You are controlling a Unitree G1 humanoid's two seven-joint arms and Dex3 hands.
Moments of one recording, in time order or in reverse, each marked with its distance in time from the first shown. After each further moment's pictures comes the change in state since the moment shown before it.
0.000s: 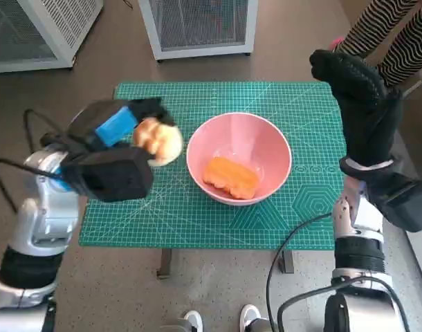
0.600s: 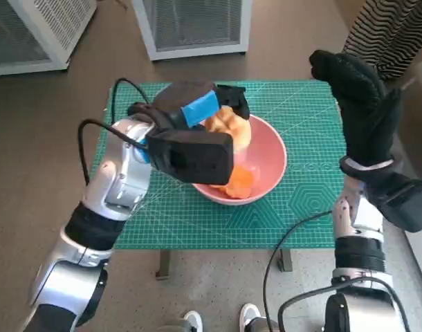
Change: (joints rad) left arm -0.249 -0.226 -0.168 0.396 0.026 -0.122 0.067; right arm 0.003 -0.001 0.001 0.001 0.000 -0.006 0.003
